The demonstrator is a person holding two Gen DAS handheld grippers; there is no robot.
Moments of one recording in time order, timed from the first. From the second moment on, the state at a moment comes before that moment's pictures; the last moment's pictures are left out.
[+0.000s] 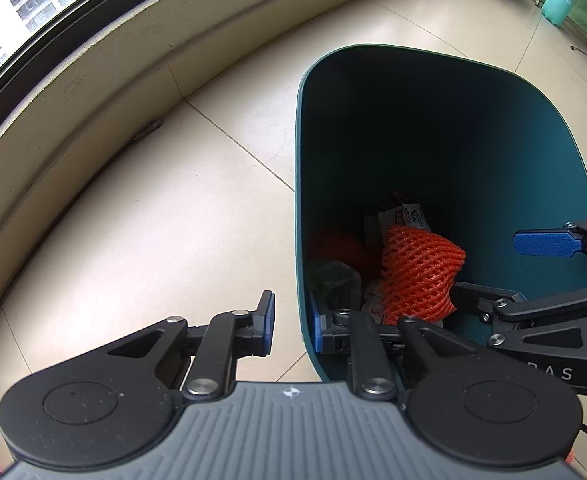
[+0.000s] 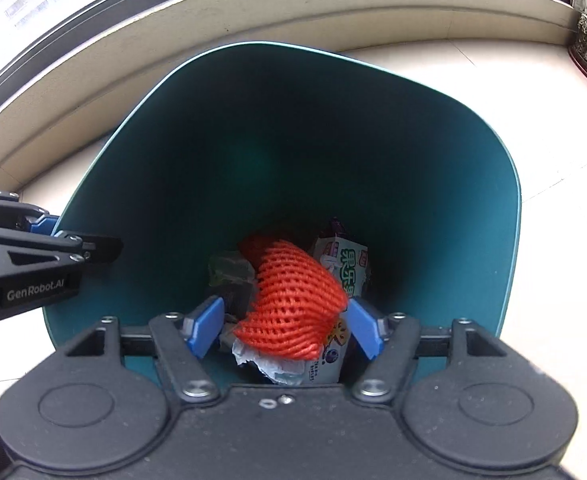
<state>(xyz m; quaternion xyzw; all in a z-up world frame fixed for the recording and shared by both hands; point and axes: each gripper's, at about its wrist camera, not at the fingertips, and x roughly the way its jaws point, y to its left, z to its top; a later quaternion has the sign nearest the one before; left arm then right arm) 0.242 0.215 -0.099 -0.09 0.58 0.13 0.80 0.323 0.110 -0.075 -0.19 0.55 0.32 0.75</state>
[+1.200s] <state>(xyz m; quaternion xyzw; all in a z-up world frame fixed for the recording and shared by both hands) 0.242 0.213 -0.101 -0.08 0.58 0.14 0.80 0.386 -0.091 -0.146 -0.04 0.61 0.13 0.78</state>
